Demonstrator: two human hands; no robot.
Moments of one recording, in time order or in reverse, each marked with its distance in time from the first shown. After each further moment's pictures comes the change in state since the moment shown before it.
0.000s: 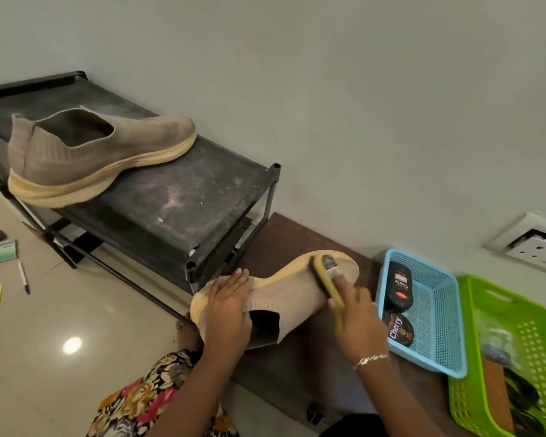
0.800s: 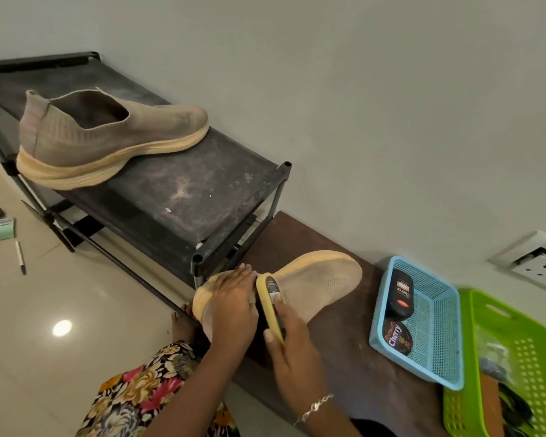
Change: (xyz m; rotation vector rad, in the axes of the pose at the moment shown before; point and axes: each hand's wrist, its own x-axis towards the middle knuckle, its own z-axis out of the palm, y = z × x) left_hand 0.005 0.007 0.003 -0.067 0.013 -0.105; right_hand -0.056 -0.084 0.001 0.287 -0.234 -0.194
